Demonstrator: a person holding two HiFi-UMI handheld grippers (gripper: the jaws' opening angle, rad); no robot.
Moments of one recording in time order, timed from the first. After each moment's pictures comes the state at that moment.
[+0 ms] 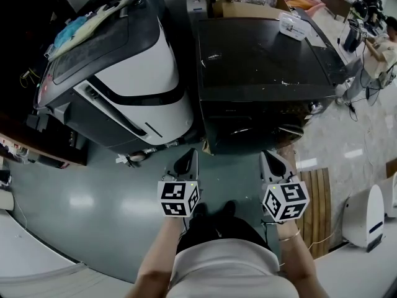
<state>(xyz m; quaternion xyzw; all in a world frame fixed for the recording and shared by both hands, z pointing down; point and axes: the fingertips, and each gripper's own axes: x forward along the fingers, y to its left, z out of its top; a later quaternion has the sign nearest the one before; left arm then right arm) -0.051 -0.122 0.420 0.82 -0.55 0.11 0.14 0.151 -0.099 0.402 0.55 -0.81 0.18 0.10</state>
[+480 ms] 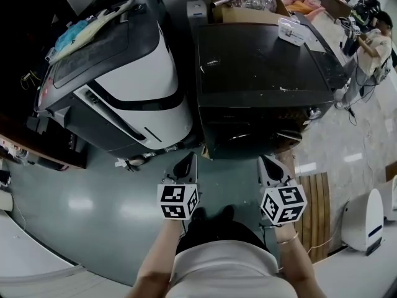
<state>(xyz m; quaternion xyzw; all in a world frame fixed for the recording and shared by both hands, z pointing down) -0.048 -0.127 0.419 0.82 -0.55 0.11 0.15 0.151 -0.103 0.405 0.55 -0.81 0.18 0.11</state>
